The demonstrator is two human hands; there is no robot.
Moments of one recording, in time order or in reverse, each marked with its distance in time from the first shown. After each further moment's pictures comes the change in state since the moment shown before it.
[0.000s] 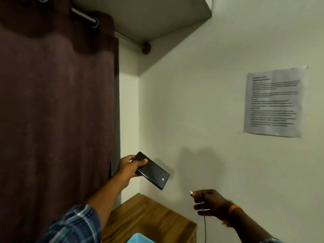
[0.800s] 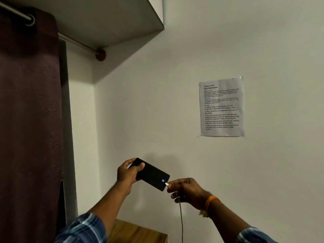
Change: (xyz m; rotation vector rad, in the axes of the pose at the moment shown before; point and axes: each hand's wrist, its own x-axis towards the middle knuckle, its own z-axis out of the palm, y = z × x) left_hand 0.021 -0.009 0.145 -0.168 -0.184 0.045; right_hand -0.019 -0.046 -0.041 0.070 0.060 -0.271
